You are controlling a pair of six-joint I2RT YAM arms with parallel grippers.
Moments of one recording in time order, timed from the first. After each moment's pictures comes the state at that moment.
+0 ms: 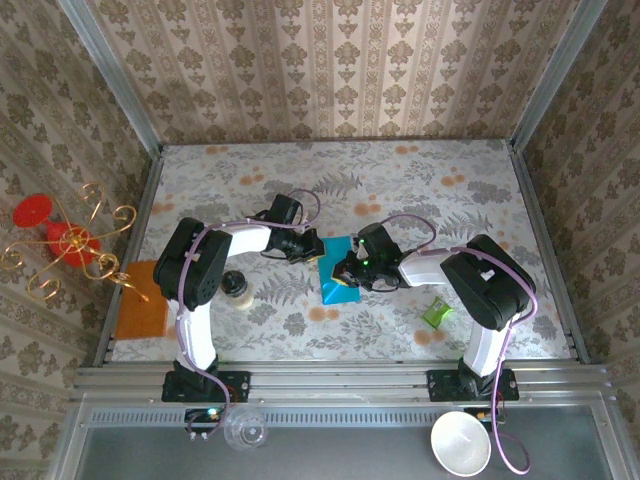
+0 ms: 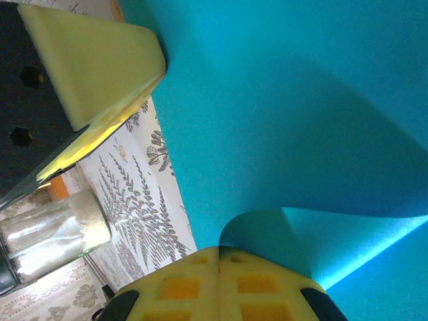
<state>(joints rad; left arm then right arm) -0.52 1.95 1.10 -0.19 0.56 -0.66 0.59 1.80 0.78 0.18 -0.48 1.08</state>
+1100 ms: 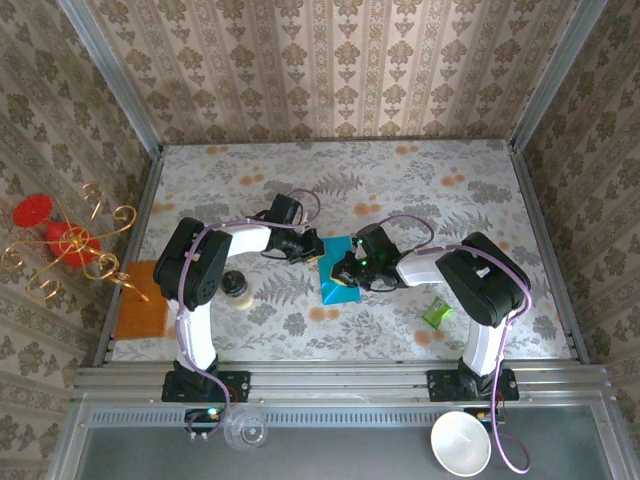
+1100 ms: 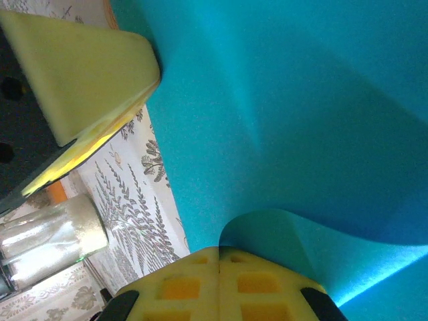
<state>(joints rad) -0.52 1.95 1.09 -0.19 0.56 -0.66 0.59 1.84 0.79 0.21 -0.49 1.08</state>
